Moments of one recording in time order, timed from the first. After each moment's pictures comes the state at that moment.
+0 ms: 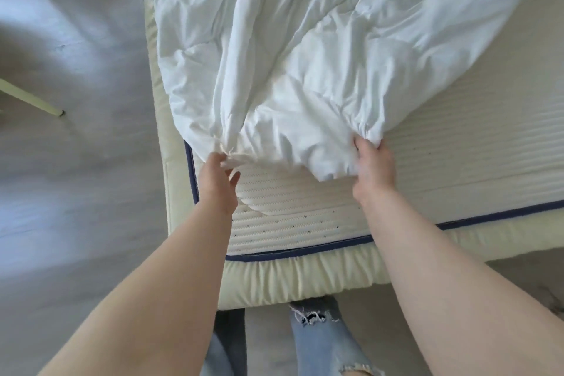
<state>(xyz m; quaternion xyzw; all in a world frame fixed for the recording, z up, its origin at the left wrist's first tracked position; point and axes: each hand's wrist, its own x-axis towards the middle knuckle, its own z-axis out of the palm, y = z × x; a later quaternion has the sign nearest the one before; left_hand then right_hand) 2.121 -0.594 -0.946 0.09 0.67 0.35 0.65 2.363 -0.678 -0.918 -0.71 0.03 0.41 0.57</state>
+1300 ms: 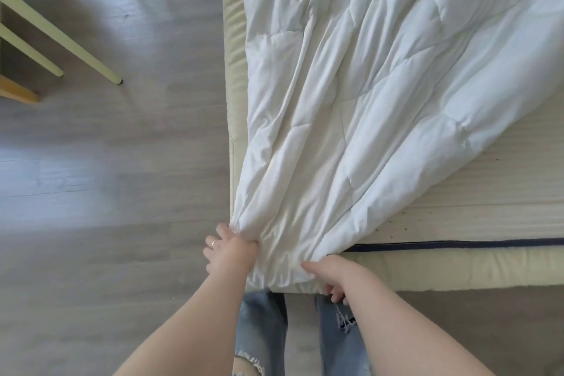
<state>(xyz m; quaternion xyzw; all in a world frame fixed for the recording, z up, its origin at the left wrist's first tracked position) 1.944 -0.695 -0.964 0.38 0.82 -0.21 0.37 2.149 -0.760 -0.952 -0.66 -0.20 0.68 -0.23</state>
